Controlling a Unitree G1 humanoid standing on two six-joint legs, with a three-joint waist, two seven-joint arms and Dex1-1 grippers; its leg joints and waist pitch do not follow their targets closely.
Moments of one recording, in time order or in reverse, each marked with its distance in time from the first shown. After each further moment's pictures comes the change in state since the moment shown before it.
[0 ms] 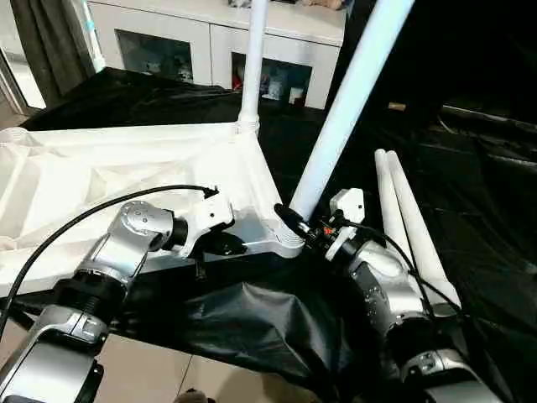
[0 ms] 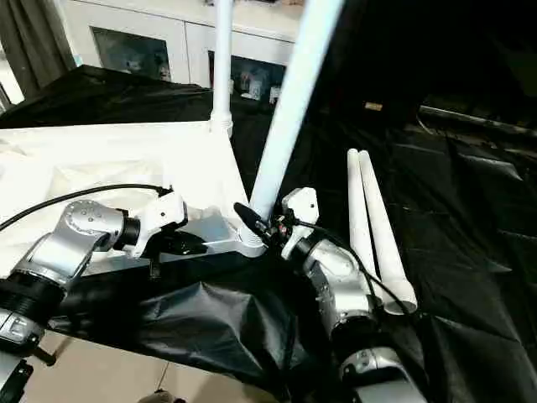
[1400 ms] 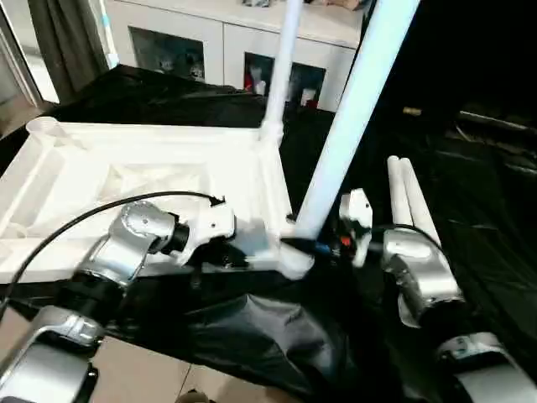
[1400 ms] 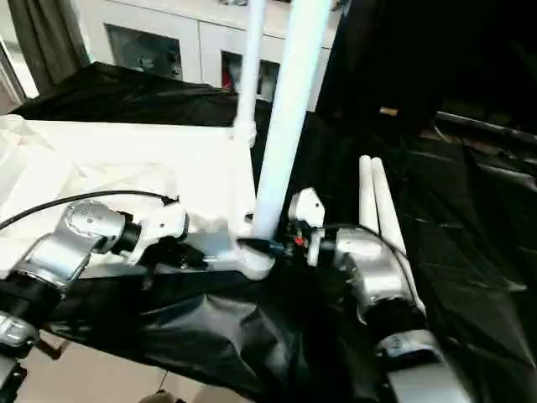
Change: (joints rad) left arm 0.002 -0.043 -0.007 0.009 -0.014 -0.004 -0.010; right arm -0.054 -0.117 0.036 0.005 -0.007 0.108 0.192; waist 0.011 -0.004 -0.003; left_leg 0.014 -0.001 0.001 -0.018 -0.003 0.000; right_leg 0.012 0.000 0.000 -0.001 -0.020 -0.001
